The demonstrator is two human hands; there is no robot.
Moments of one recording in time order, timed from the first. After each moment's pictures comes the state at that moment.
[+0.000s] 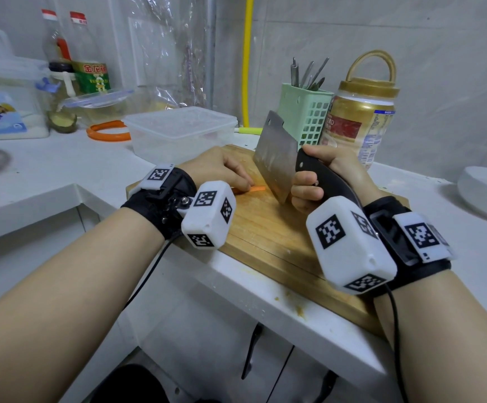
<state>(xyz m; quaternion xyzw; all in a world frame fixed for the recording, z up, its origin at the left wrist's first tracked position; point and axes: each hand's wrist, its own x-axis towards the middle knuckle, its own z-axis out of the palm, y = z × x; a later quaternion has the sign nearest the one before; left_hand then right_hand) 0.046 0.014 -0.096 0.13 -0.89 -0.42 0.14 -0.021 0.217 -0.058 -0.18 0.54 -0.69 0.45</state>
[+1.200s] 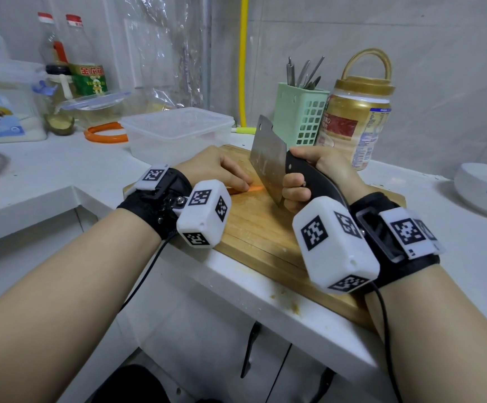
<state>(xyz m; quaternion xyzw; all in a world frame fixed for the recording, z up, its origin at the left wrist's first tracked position) 0.048 0.016 -0.095 0.12 -0.88 -0.44 0.14 -0.018 0.211 -0.058 -0.17 0.58 -0.66 0.44</state>
